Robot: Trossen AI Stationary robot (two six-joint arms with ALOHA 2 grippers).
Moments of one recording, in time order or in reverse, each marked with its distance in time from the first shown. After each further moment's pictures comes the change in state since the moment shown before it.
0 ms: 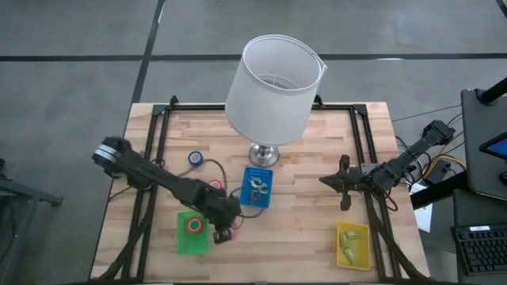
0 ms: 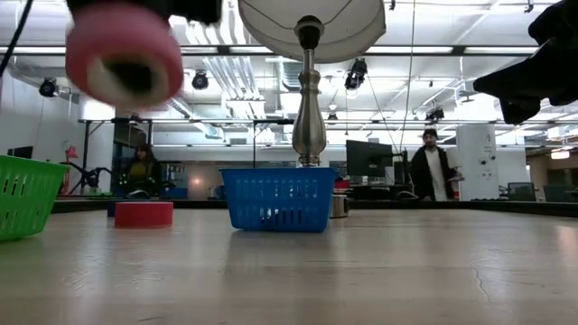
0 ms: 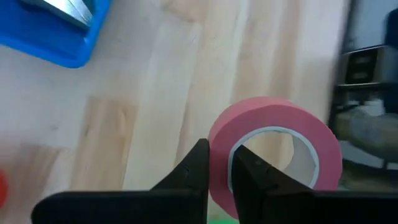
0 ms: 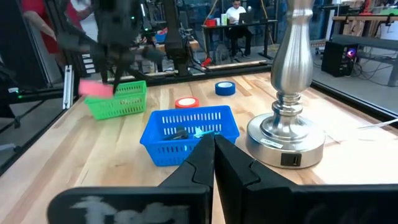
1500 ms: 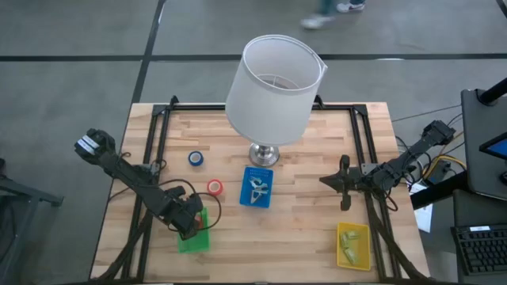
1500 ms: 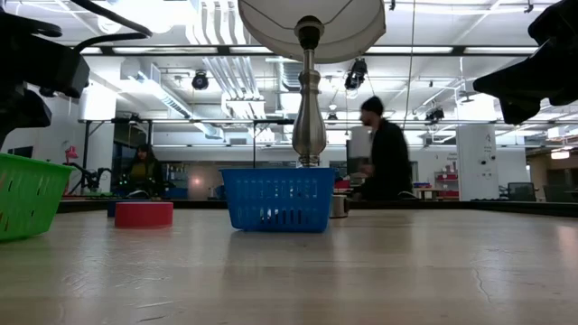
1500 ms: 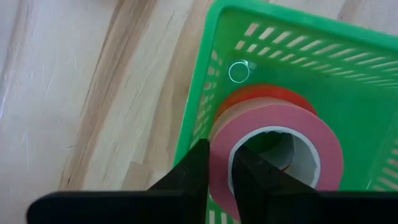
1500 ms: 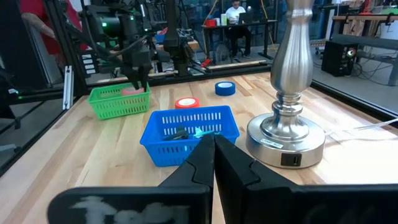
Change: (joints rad) left arm -0.260 -0.193 -0.370 -0.198 -0.191 -0.387; right arm 0.000 0.000 0.000 0.001 0.000 0.003
